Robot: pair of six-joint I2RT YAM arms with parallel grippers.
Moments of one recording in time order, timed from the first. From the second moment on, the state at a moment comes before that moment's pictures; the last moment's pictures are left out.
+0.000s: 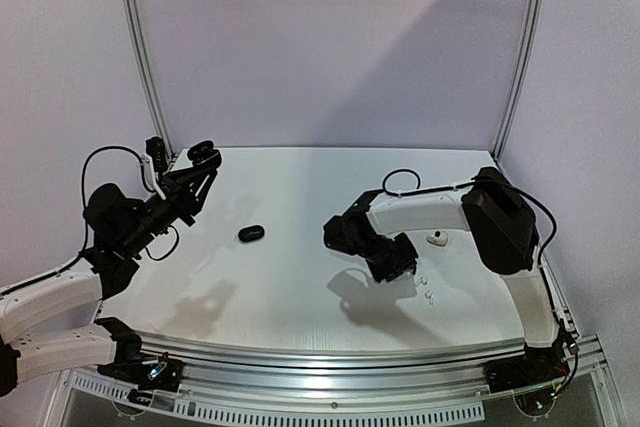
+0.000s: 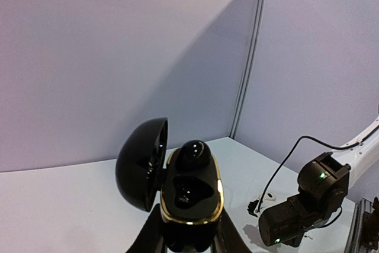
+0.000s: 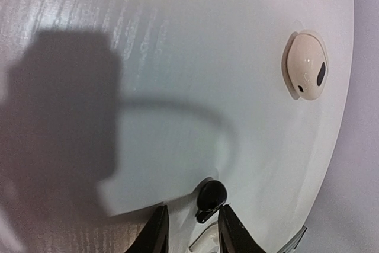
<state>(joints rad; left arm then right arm) -0.44 0.86 0.38 0.67 0.23 -0.24 0.97 2.27 1.66 -1.28 0.57 0.78</state>
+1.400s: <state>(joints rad) -0.44 0.86 0.38 0.67 0.23 -0.24 0.79 2.09 1.51 -1.03 0.30 0.75</state>
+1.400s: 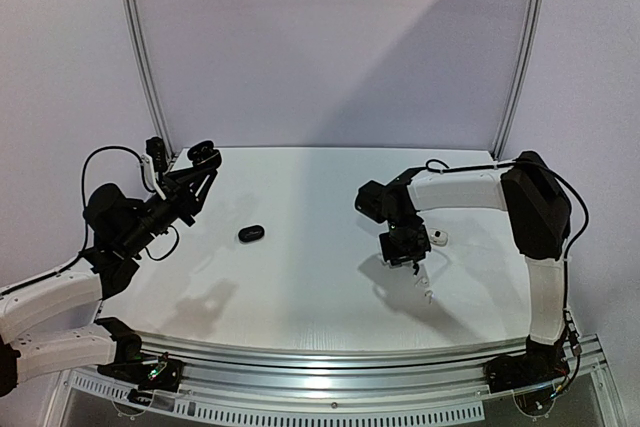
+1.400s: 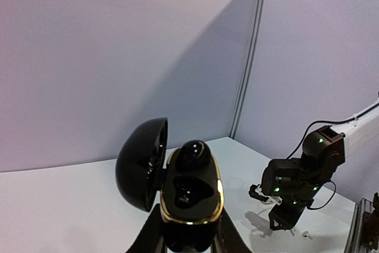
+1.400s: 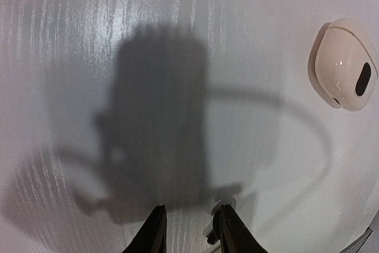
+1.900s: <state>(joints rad) -0.44 0.86 0.38 0.67 0.23 -0.24 0.78 2.09 1.56 -1.08 0.38 0.75</state>
